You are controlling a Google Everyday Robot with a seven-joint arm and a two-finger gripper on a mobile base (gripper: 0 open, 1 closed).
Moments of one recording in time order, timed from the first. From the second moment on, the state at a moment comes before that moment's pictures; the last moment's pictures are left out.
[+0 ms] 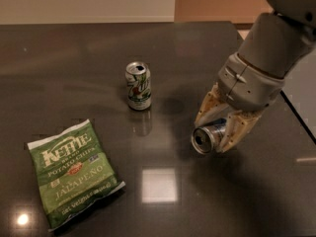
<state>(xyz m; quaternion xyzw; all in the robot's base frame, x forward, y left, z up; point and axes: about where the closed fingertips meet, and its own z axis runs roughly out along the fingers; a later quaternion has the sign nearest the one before) 0.396 -0.113 0.900 -0.88 0.45 0.12 0.11</state>
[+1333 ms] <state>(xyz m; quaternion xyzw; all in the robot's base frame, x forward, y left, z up) 0.403 -0.079 0.951 -0.68 0.51 0.38 0.36</state>
